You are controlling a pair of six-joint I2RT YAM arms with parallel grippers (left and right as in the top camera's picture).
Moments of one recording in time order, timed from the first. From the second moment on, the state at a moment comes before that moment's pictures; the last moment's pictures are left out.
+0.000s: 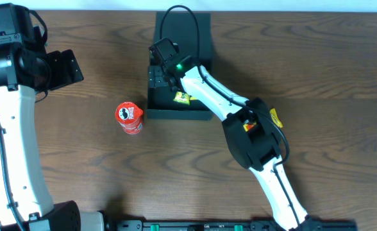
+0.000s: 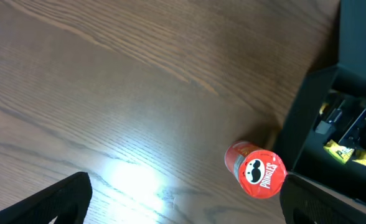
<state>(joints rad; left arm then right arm) 0.17 1.58 1.89 -1.44 -0.06 -0.19 0.65 2.45 2.03 -0.62 0.05 0.54</state>
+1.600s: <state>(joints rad) -0.10 1.25 1.32 -1.33 -0.19 -0.32 0.42 2.12 2.18 -1.02 -0.05 0.32</state>
